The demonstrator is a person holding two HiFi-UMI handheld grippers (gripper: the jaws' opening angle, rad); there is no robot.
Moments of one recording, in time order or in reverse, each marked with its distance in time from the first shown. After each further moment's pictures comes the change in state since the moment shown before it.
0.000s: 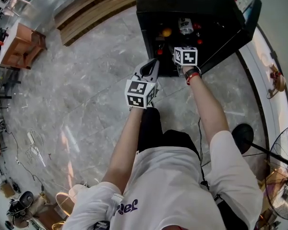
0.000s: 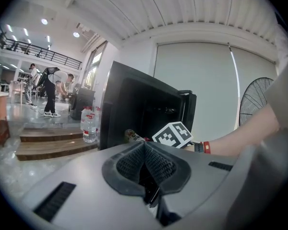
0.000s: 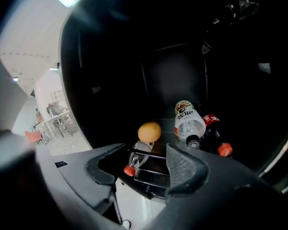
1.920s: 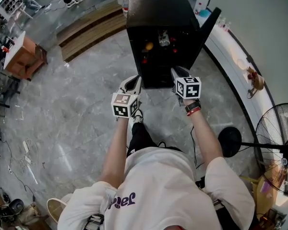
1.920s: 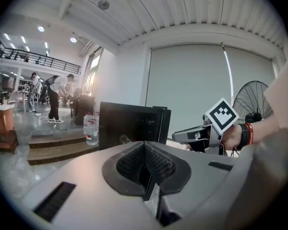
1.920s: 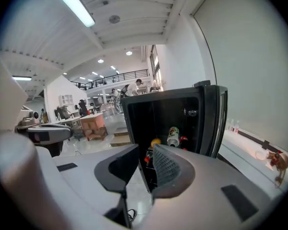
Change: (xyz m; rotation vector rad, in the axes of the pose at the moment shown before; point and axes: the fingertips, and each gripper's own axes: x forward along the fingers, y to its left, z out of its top) left arm -0.177 -0.135 0.063 0.042 0.004 0.022; right arm -0.363 0.056 0.016 -0.054 -0.141 0.031
